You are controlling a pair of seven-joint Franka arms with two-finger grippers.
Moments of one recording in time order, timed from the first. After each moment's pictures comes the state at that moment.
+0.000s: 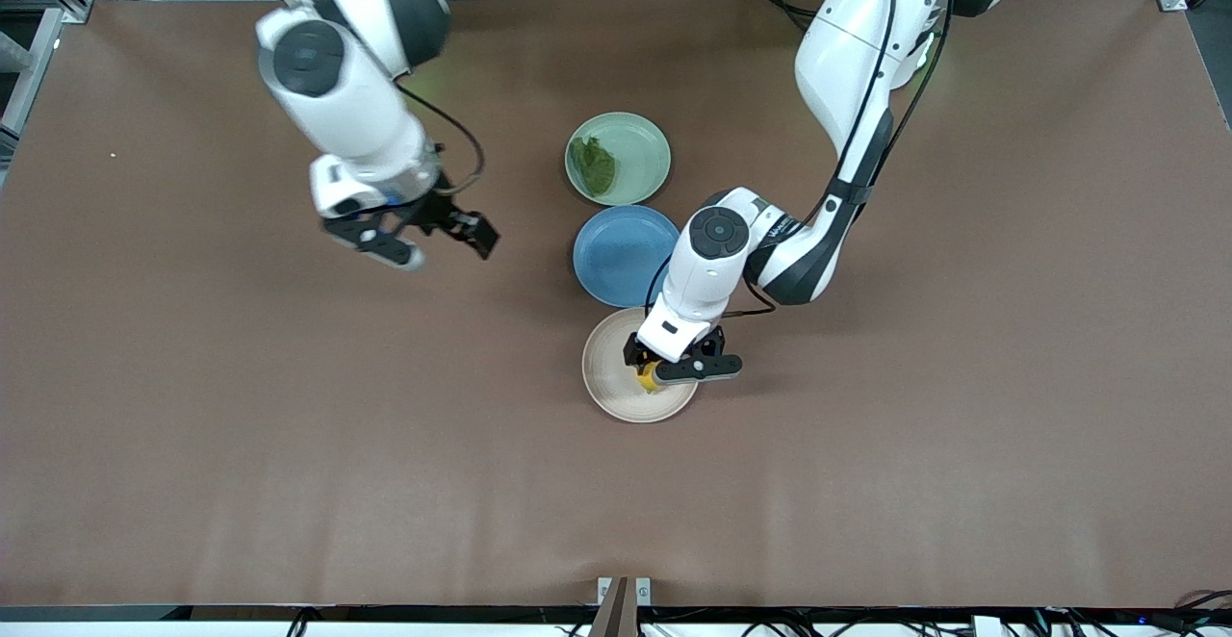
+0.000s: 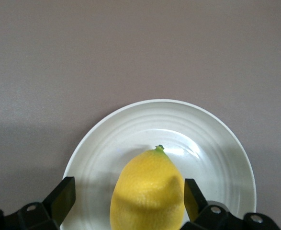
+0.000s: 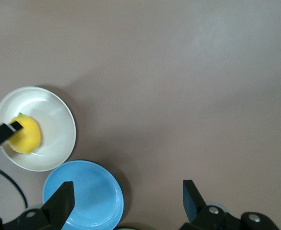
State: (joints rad) left arm -0.61 0.81 -0.04 -1.50 0.12 2.60 -0.85; right arm 0.01 0.16 0.59 -1.94 -0.06 2.14 1.09
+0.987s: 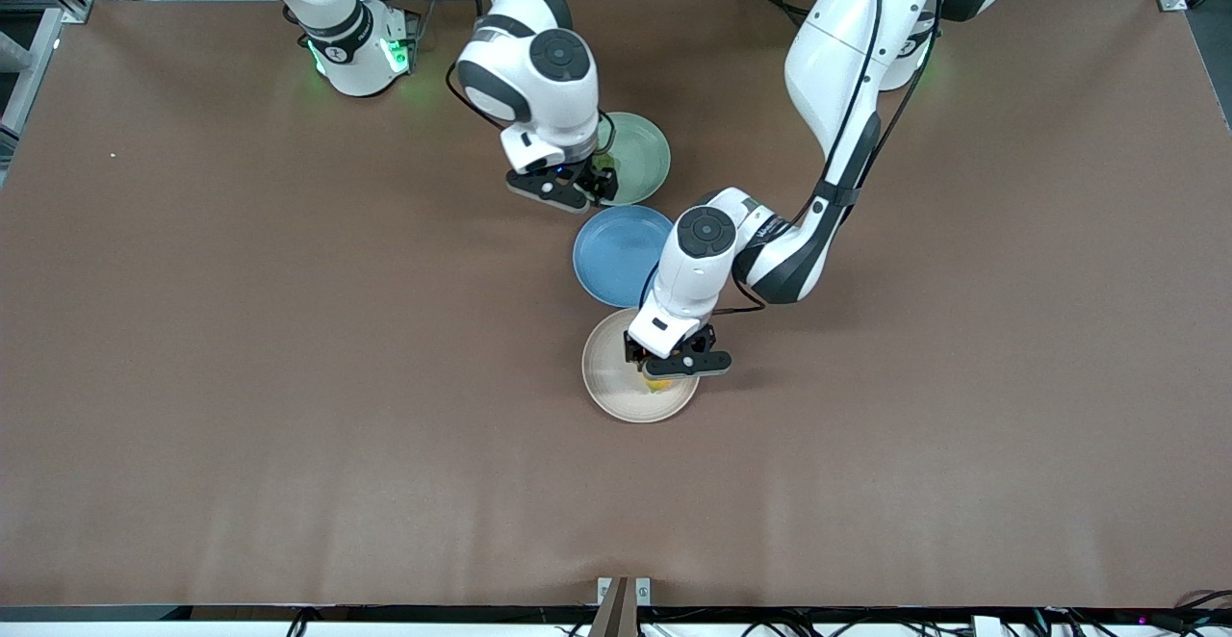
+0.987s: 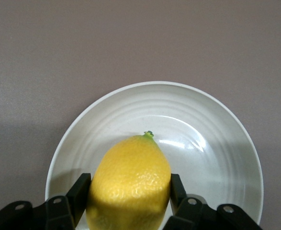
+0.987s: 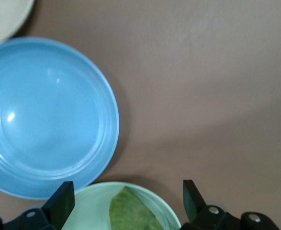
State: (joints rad) left arm -0.63 0.83 -0.03 -1.50 0.12 2.60 -0.86; right arm 0.25 0.42 0.70 -2.03 -0.37 2.27 1.51
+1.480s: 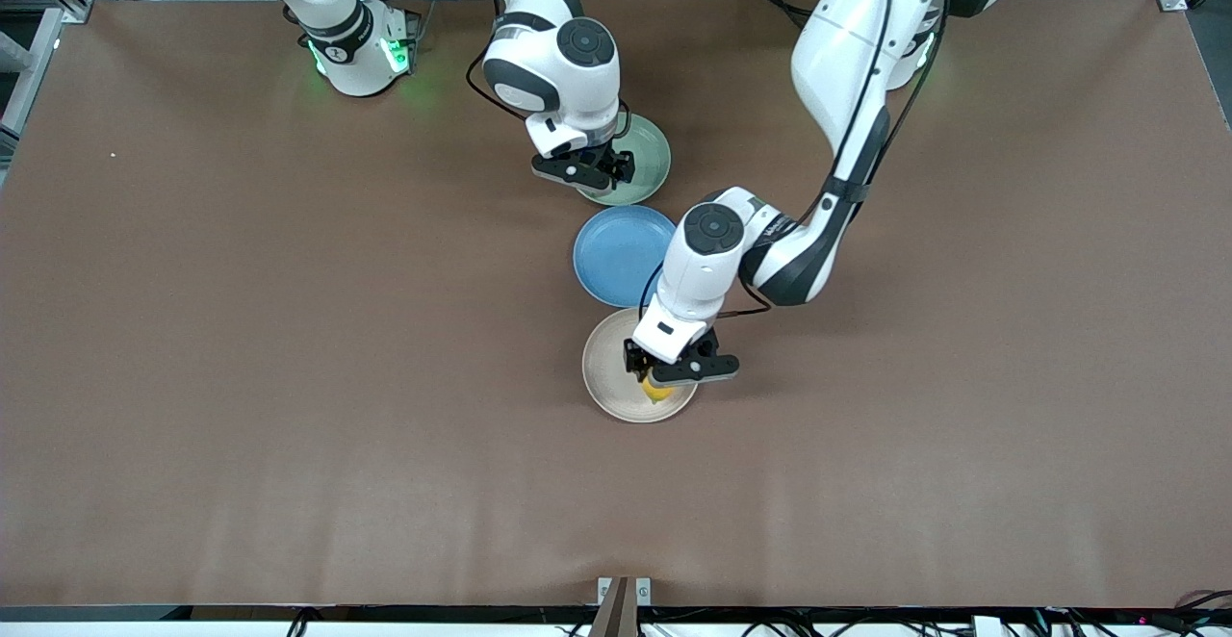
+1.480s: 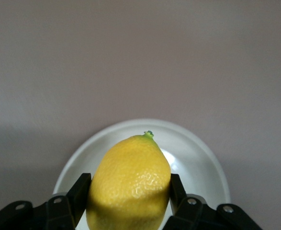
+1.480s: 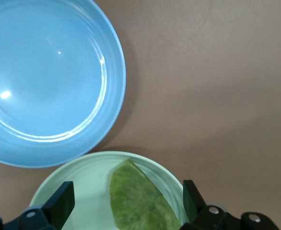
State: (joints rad) left arm -0.61 0.78 -0.02 -1.46 0.12 2.60 -0.90; right arm 0.28 0.47 0.74 -2.09 -0.47 2.33 1.63
